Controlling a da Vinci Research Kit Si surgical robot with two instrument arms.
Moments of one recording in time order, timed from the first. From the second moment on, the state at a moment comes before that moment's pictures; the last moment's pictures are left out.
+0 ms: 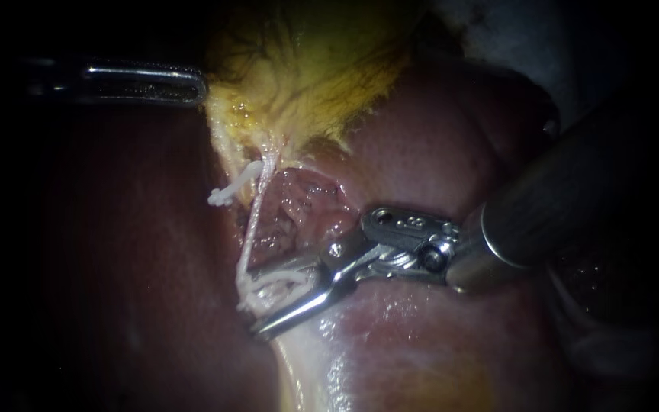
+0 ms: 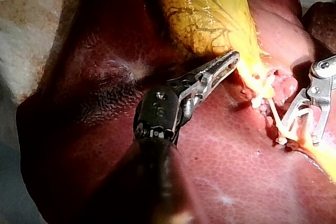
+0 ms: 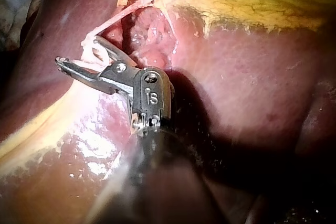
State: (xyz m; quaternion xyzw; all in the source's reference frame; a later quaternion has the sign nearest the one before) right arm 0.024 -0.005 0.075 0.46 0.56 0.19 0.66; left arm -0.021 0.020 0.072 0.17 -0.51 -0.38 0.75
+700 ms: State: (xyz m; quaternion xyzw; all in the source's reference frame) right arm 0.019 -0.003 0.073 0.43 0.55 0.22 0.68; left arm -0.021 0.020 0.072 0.17 -0.51 -0.38 0.75
